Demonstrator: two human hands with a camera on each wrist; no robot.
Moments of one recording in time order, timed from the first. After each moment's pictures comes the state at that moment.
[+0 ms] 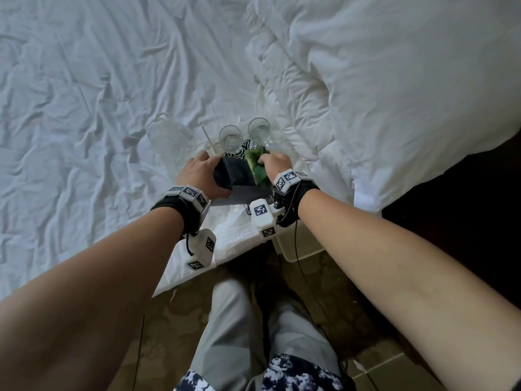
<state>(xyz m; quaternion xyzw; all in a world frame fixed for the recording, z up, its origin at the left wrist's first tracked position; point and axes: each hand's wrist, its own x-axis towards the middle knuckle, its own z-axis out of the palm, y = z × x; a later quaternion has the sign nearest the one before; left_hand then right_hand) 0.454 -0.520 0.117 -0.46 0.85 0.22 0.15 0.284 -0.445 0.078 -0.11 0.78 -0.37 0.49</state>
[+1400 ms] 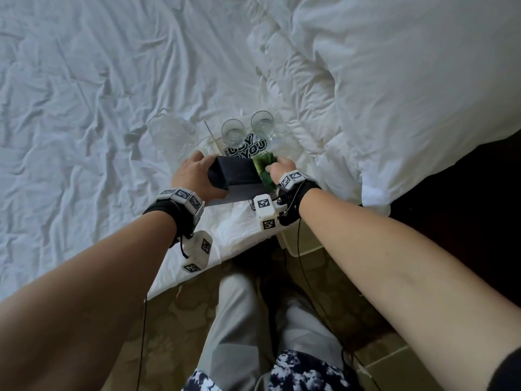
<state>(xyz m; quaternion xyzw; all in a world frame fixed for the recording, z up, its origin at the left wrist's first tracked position) 0.476 -0.523 0.109 -0.46 0.85 0.22 0.12 0.288 -0.430 0.050 -0.08 0.78 -0.32 0.52</state>
